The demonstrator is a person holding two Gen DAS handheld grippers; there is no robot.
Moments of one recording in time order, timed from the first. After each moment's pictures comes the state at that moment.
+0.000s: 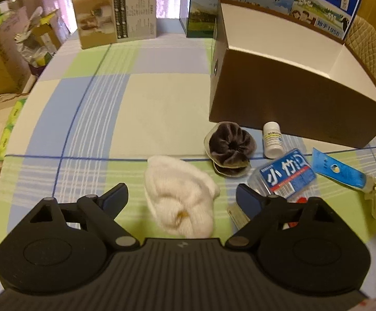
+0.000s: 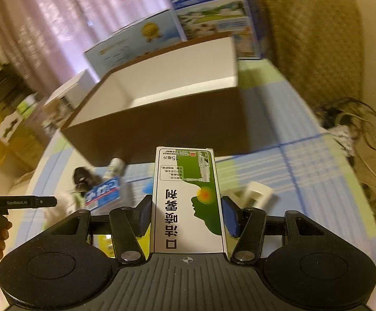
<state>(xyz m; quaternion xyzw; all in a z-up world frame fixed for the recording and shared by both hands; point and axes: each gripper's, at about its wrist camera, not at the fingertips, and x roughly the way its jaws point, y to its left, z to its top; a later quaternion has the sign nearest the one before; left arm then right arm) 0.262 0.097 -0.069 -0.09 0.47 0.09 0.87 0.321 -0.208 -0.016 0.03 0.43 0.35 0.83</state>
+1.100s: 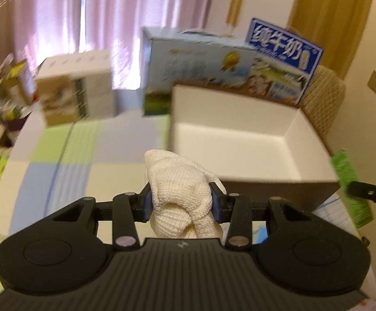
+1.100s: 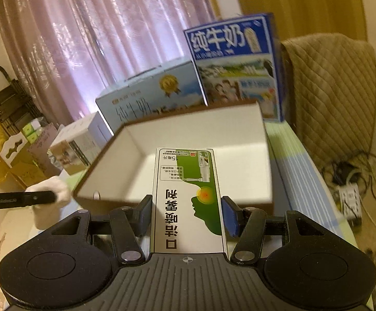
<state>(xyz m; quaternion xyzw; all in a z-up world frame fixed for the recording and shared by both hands) 0.318 0.084 0.029 -0.10 0.36 0.01 0.93 0.376 -0.142 0.050 0.02 0.36 0.38 0.86</state>
